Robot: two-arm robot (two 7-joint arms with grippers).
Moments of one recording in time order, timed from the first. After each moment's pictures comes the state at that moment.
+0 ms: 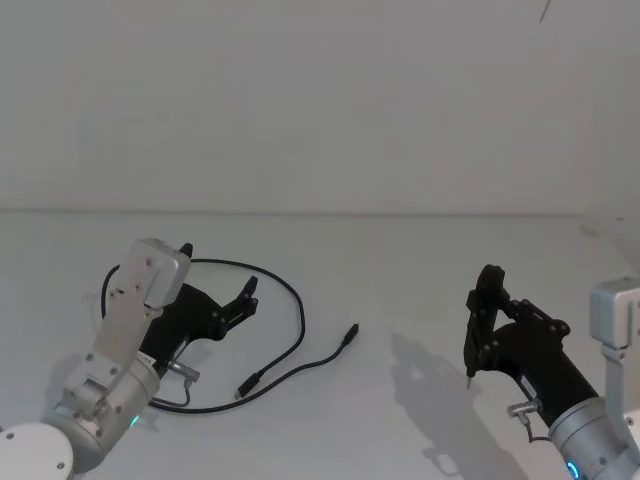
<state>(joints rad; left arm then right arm) -0.24 0.38 0.45 -1.63 -0.20 0.01 -0.01 -0.01 0.34 -0.23 -1.77 0.29 0.03 0.07</state>
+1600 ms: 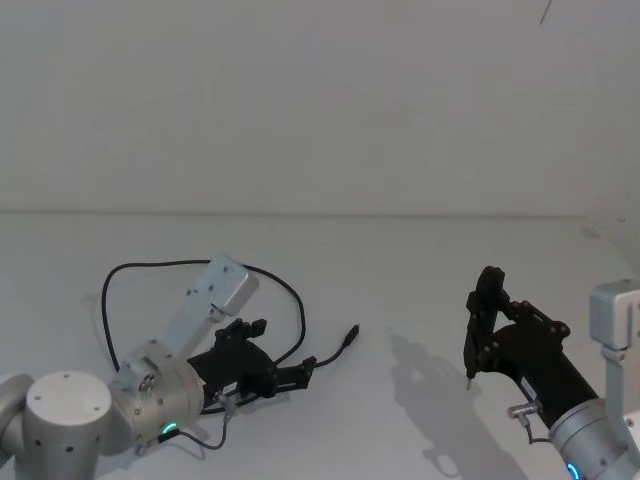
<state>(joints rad) -0.40 0.36 0.54 -1.47 -0.33 0.33 -0.34 -0.01 0.34 -0.23 -1.77 0.29 0.03 0.07</state>
